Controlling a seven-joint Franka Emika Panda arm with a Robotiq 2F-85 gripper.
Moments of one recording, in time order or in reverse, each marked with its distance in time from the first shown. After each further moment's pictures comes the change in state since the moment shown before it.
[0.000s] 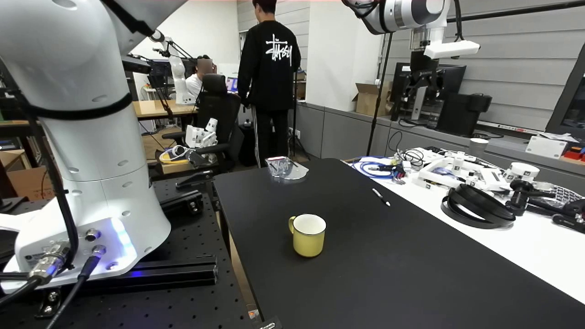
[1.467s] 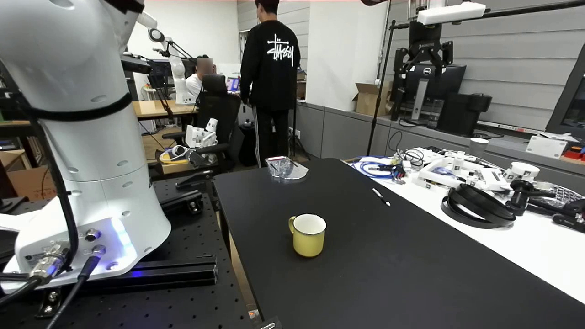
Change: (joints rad) arm -0.016 -0.342 -0.039 -0.407 -0.001 0.082 0.151
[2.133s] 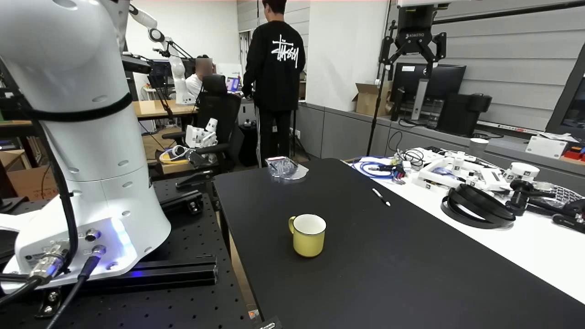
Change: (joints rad) arm 0.018 -0.203 -0.045 -0.241 0.001 -0.078 0.189
